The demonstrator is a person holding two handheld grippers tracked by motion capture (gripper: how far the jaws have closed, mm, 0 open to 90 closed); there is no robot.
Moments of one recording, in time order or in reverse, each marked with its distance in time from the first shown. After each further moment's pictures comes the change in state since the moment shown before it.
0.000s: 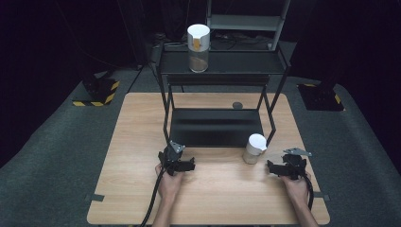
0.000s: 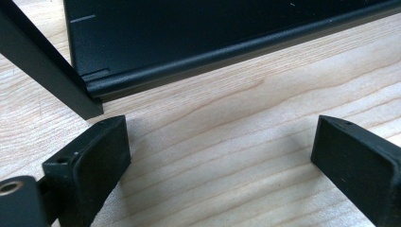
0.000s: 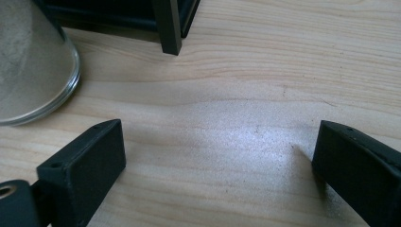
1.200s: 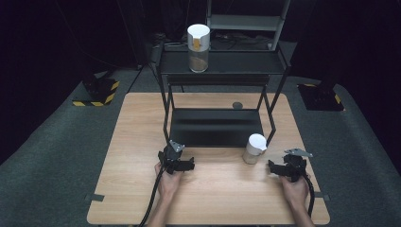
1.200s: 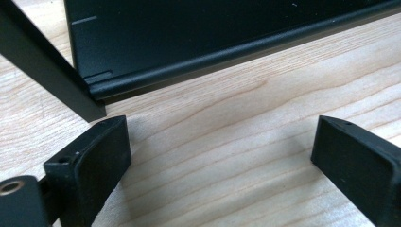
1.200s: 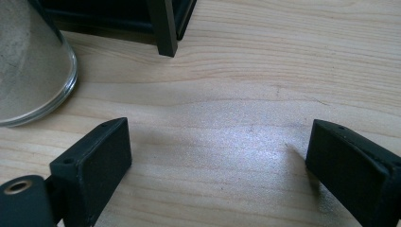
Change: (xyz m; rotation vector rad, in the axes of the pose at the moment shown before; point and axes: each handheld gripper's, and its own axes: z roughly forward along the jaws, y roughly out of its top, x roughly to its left) left arm 0.002 0.001 0.001 0.001 -0.004 0.000; right arm 0.001 -0.005 -0.001 -0.019 -0.012 0.009
